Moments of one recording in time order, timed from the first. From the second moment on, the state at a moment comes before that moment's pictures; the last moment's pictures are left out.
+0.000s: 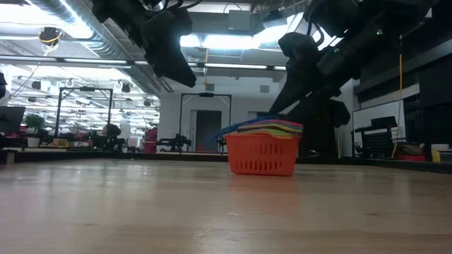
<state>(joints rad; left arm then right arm) 0.15 1.29 0.87 -0.26 -0.04 -0.08 0.06 1.46 0.66 0.10 0.17 0.89</state>
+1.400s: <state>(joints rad) 0.15 1.38 0.87 -0.03 -0.08 -0.13 0.06 1.23 0.66 0.01 0.14 0.88</state>
